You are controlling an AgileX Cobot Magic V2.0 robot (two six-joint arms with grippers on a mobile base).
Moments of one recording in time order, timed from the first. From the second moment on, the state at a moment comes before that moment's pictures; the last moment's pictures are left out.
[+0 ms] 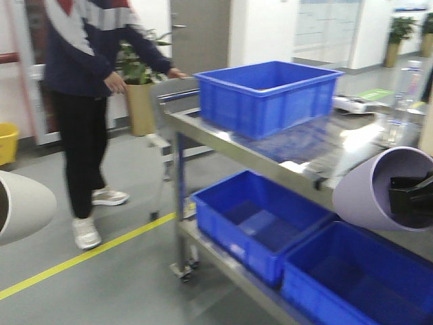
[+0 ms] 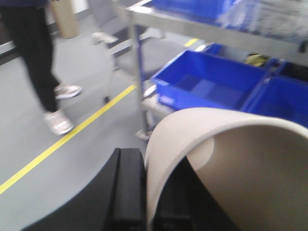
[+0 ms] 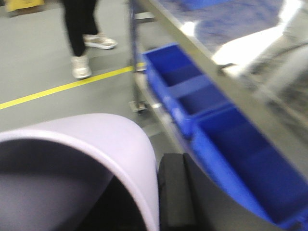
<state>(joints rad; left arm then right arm) -0.15 0.89 -1.02 -0.05 0.55 0.06 0.19 1.05 -1.21 0.09 0.71 -0.05</state>
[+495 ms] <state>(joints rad) -0.15 0.89 -1.02 -0.05 0.55 0.06 0.19 1.05 -1.21 0.09 0.71 -0.05</state>
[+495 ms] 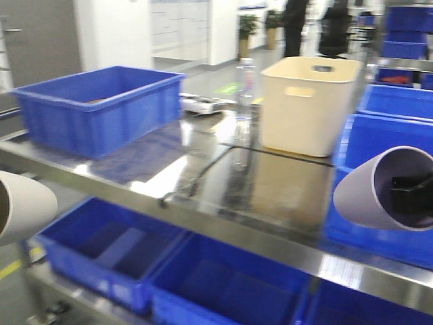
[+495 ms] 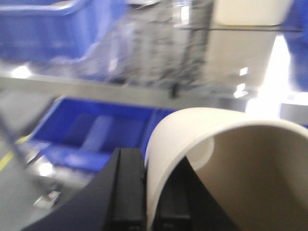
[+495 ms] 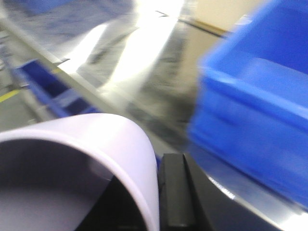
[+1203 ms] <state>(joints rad) -0.15 0.89 -1.02 -0.05 0.55 0.06 0.19 1.05 -1.21 0.09 0.71 -0.05</state>
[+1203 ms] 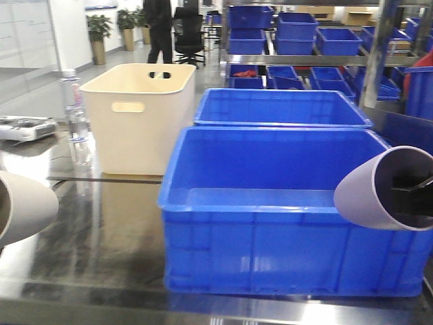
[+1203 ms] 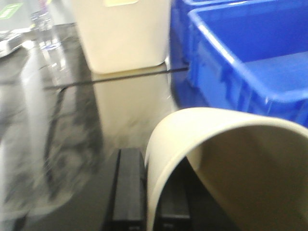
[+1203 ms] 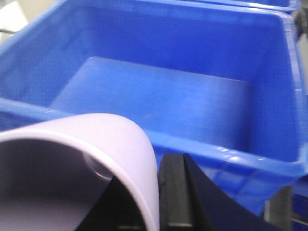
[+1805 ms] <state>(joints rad) -0.15 0.89 -1.02 -0.05 0.55 0.06 0.19 1.05 -1.21 0.09 0.71 -0.05</state>
